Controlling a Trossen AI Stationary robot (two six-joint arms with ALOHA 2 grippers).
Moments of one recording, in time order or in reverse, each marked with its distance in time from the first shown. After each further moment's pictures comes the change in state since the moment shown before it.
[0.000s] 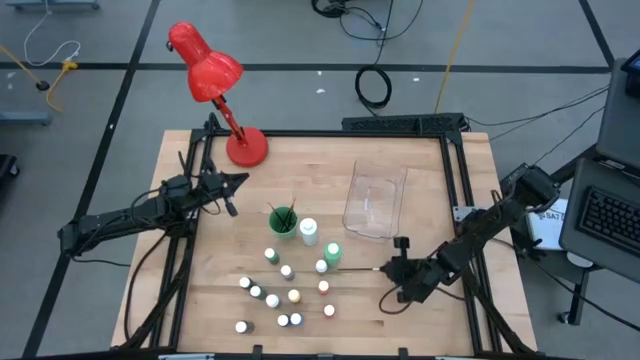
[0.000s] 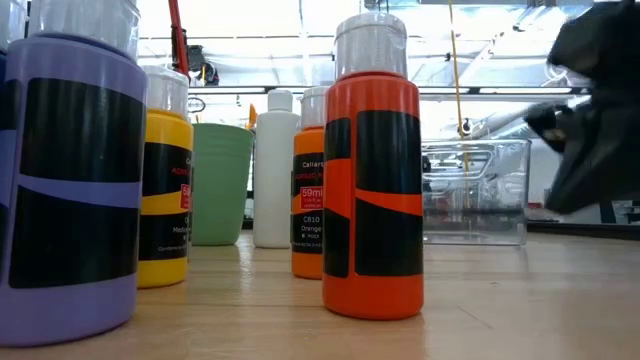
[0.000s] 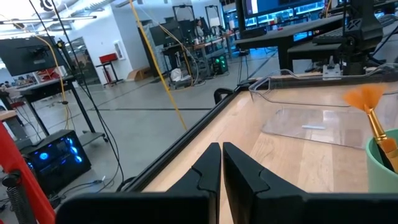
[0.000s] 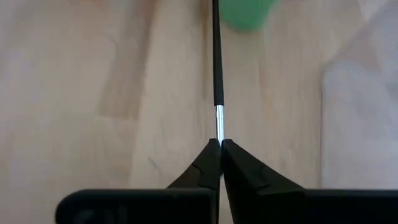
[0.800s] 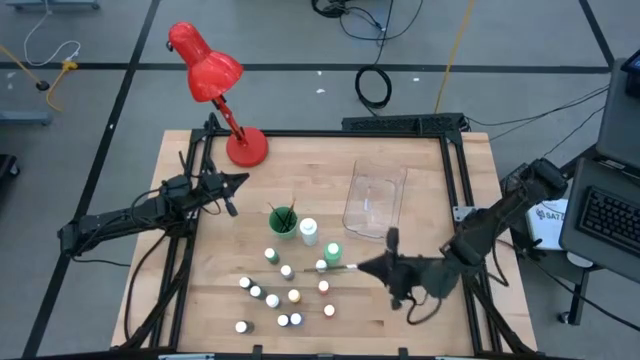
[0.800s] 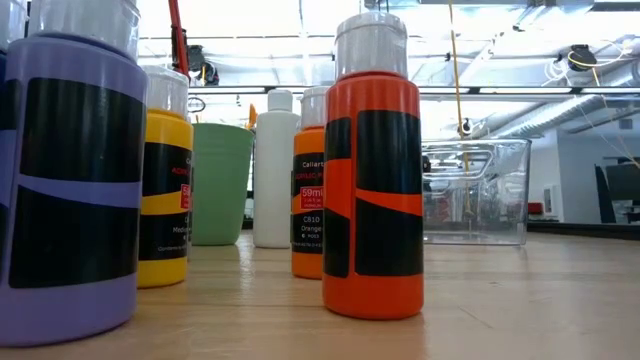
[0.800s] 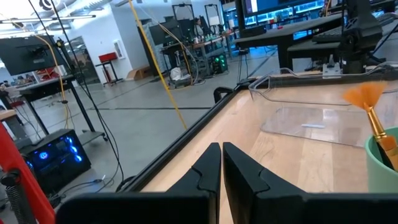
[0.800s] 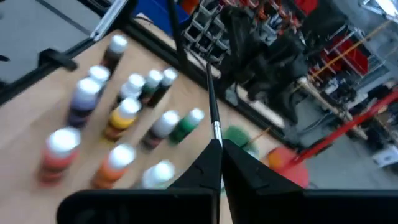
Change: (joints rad) left arm 0.000 0.000 0.000 -0.004 0.000 0.001; right arm -0.063 -0.111 0.453 0.030 0.163 -0.812
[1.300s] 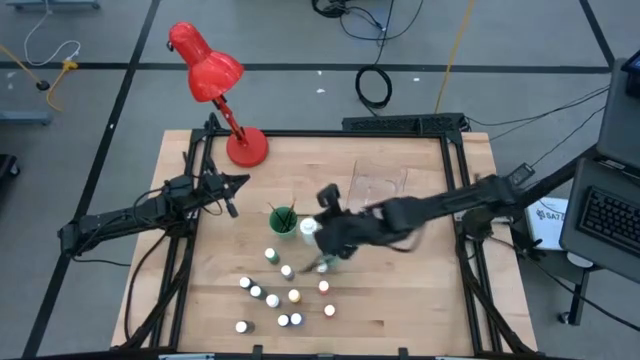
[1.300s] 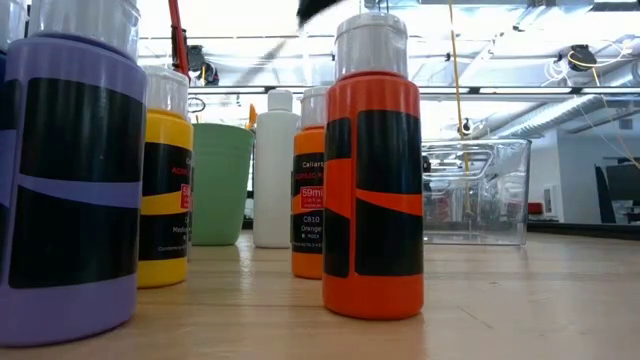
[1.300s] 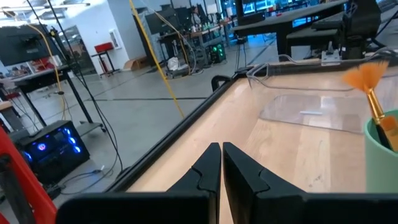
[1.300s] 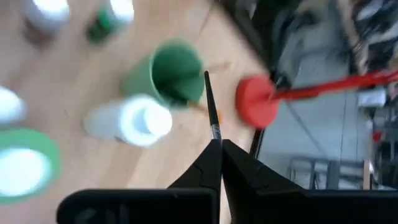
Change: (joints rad) left arm 0.000 0.000 0.000 -0.050 0.000 -0.005; right arm -0.386 0.486 0.772 -0.747 -0.140 -0.208
